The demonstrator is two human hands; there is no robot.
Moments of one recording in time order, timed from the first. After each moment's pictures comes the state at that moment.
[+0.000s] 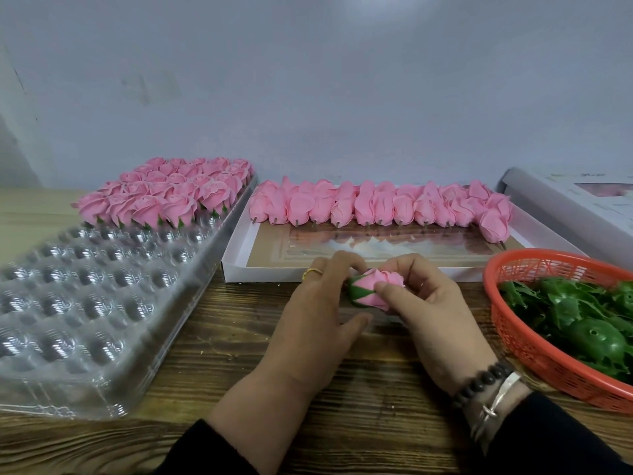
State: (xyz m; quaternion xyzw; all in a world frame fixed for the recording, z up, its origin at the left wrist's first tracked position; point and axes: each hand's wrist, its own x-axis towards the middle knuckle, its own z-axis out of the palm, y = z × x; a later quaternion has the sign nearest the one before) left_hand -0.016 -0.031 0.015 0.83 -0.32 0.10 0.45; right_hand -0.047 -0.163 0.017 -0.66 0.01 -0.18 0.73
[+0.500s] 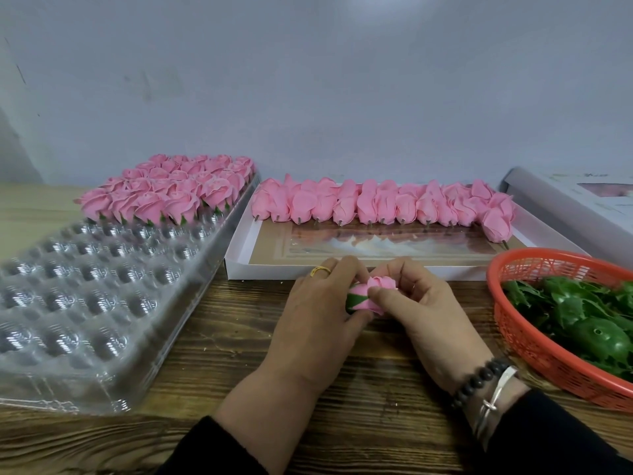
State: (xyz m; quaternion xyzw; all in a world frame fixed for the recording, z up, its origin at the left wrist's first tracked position) left_hand -0.020 -0.031 0.022 0.85 -0.32 0.12 0.40; right_hand -0.048 -0.160 0.016 -0.68 0.00 -0.13 0.73
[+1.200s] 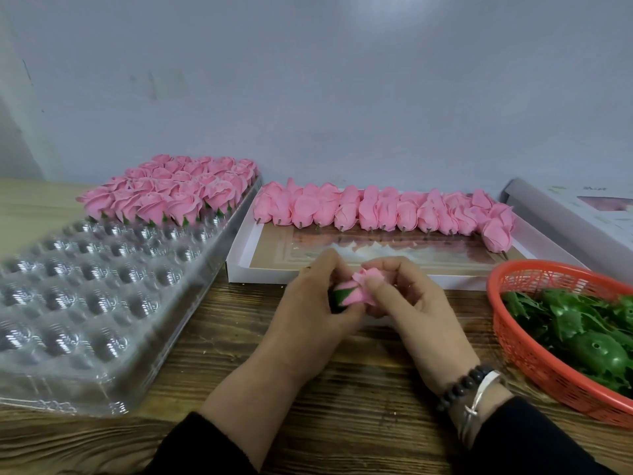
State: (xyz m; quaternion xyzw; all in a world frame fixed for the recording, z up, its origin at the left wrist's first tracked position) left_hand -0.004 -0.024 0.016 0.78 -0.30 0.07 0.55; right_hand -0.042 -0.156 0.017 -0.70 -0.02 -0.15 0.69
